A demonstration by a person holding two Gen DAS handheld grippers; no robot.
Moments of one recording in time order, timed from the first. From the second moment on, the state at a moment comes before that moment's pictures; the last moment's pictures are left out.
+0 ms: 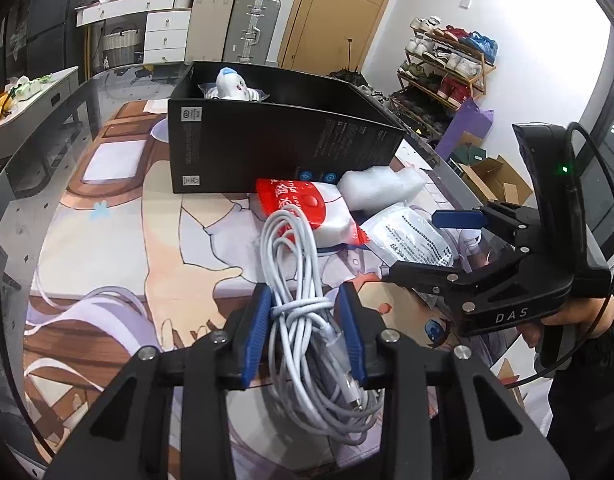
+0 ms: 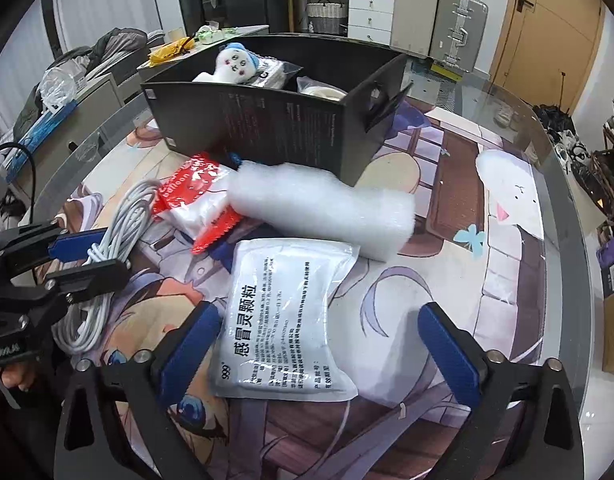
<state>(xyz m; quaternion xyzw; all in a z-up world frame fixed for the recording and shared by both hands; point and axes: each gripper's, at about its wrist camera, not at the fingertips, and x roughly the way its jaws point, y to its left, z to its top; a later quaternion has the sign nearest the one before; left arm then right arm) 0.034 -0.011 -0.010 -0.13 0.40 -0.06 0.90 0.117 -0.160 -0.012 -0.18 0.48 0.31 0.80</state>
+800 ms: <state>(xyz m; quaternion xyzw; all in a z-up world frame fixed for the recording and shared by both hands) 0.024 0.012 0.002 -0.15 0.37 -0.04 0.92 0.092 -0.161 0.031 -0.16 0.42 0.38 0.81</state>
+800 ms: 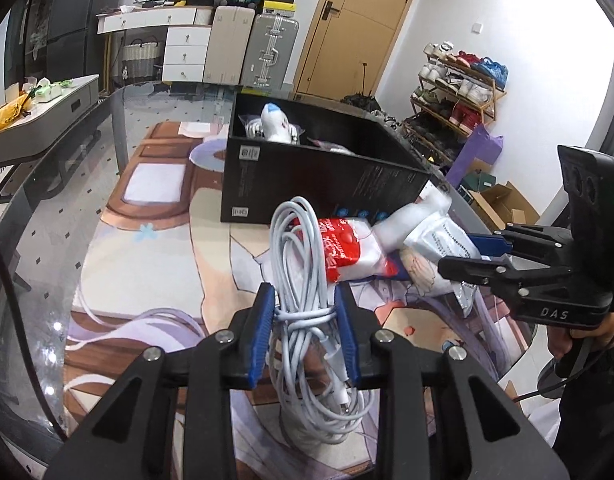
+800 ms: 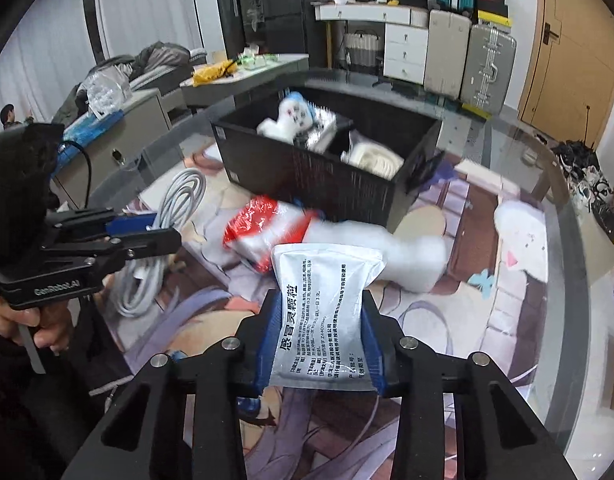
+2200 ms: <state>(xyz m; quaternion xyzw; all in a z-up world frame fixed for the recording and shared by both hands) 0.037 0.045 0.061 -0.17 0.27 -0.07 0.95 0.109 -0.160 0.080 -0.03 0.34 0.35 0.87</state>
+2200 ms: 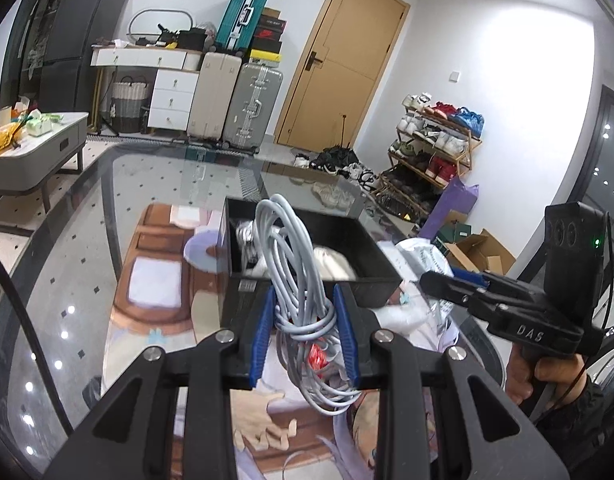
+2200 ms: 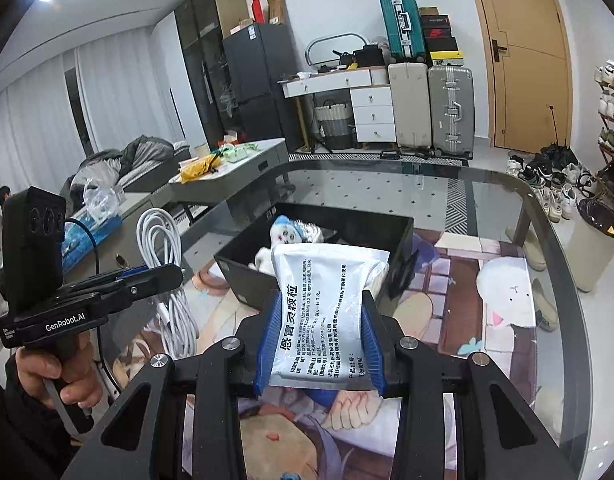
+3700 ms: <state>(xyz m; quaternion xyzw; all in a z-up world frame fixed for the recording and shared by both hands) 0.144 0.036 0.077 -0.09 0.28 -0.04 0.95 0.186 -0.113 0.083 -0.03 0.35 0.35 0.87</state>
